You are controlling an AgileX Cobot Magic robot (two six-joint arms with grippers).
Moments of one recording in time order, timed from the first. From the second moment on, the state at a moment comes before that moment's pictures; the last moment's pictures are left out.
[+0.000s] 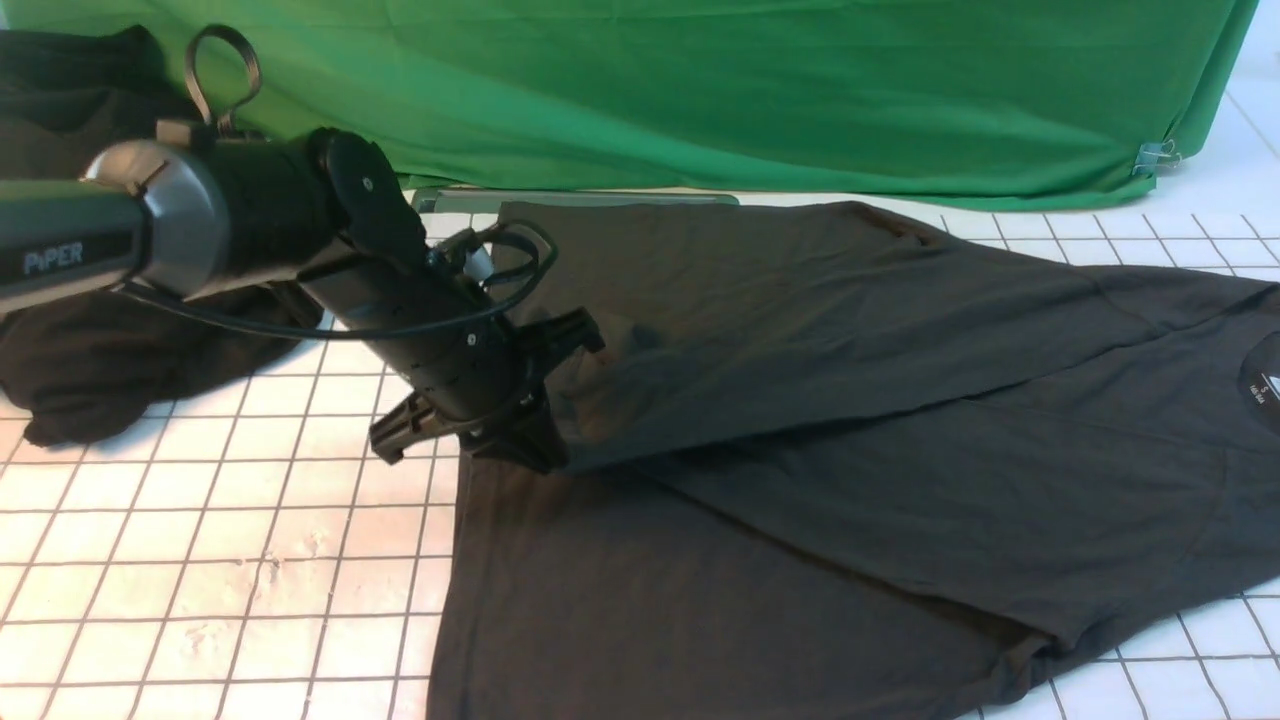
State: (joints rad) right arm 0.11 0.81 -0.73 0.17 1.10 -0.12; left arm -0.30 1.93 -1.36 -0.45 0.82 -0.34
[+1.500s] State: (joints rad) right arm 0.11 0.81 -0.73 0.17 1.09 -0.13; left arm -0.48 1.73 -0.96 -0.24 0.97 -0.40
